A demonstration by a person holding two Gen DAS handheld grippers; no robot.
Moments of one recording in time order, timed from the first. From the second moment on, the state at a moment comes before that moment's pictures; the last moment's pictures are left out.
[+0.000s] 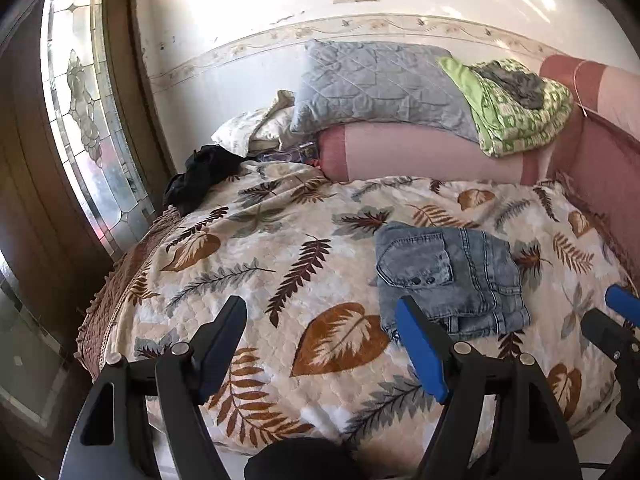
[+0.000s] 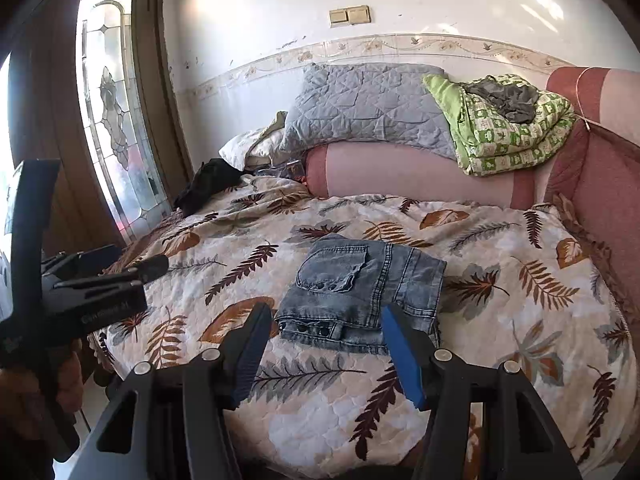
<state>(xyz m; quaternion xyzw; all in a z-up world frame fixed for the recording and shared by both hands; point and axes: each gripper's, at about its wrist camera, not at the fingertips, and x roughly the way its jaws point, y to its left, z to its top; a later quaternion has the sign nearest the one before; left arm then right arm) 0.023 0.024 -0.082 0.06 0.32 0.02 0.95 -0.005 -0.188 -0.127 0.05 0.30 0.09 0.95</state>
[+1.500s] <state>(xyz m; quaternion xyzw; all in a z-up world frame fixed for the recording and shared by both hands) 0.026 0.052 -0.076 0.05 0.31 0.04 0.95 0.008 -0.163 -0.124 0.04 0.30 0.10 0.95</state>
